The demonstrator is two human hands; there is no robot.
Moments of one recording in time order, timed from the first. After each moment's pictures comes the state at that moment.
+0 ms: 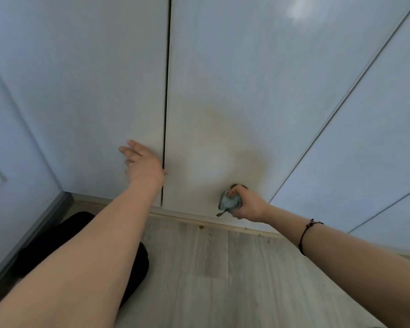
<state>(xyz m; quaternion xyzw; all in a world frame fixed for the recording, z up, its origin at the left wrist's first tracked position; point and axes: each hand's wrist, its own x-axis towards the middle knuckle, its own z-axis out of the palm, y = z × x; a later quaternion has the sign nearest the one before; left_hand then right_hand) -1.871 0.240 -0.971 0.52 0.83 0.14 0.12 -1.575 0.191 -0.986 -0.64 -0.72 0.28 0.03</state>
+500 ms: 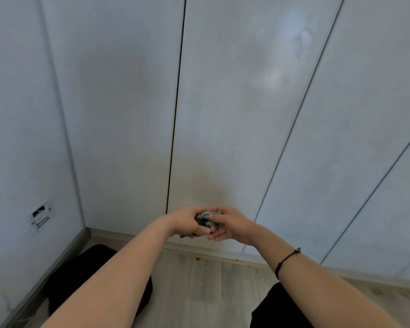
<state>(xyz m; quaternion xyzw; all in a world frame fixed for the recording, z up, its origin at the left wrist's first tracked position) -1.819 0.079 -0.853 0.72 0.48 0.16 0.46 -1.629 0.071 -0.848 -0.53 -0.55 0.59 0.26</state>
